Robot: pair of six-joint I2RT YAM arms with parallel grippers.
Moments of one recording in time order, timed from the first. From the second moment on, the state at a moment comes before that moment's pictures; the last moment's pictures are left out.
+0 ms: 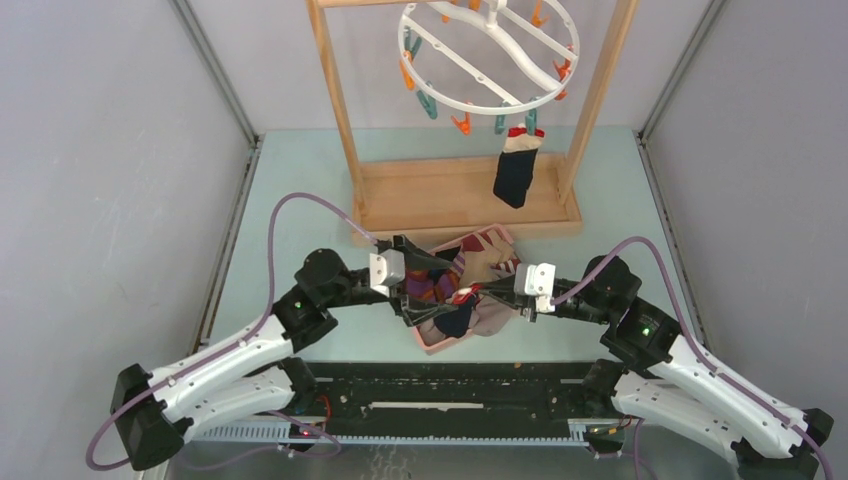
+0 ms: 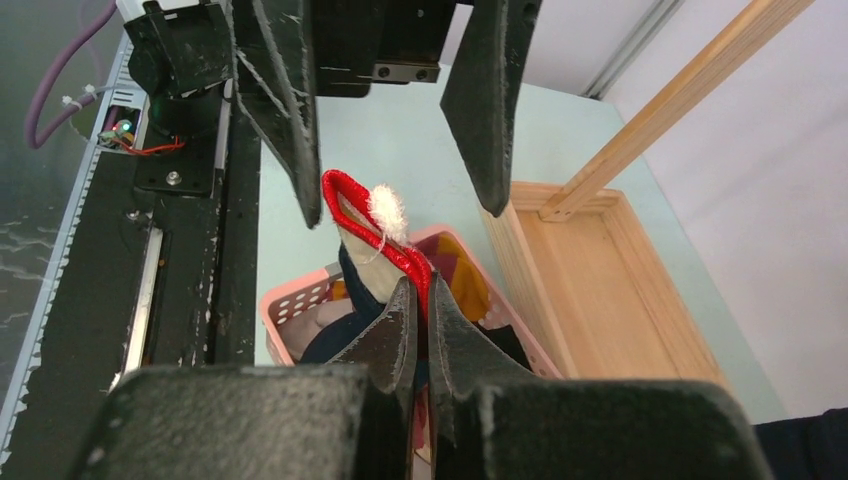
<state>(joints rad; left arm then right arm) -0.87 0.84 0.60 0.36 0.62 0.02 0.88 0.63 0.73 -0.15 -0.48 -0.41</state>
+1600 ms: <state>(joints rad) -0.89 0.91 0.62 0.51 0.71 -0.05 0.79 0.63 0.73 -0.13 -0.54 -0.35</state>
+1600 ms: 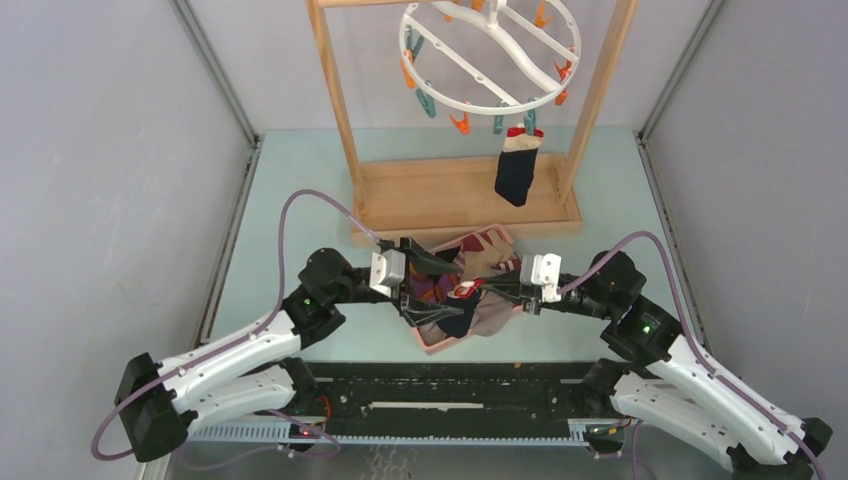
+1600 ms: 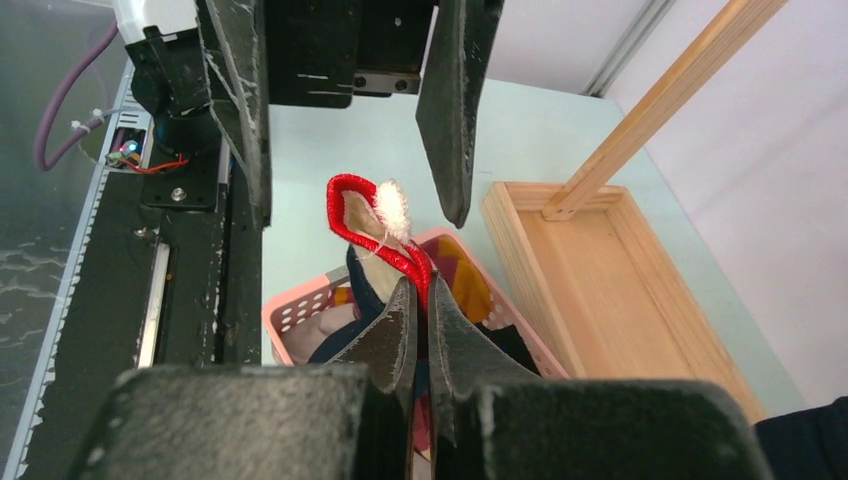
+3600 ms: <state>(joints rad) -0.77 0.77 0.54 0.43 0.51 -0.04 0.33 1.15 0.93 0.61 -0.64 -0.12</state>
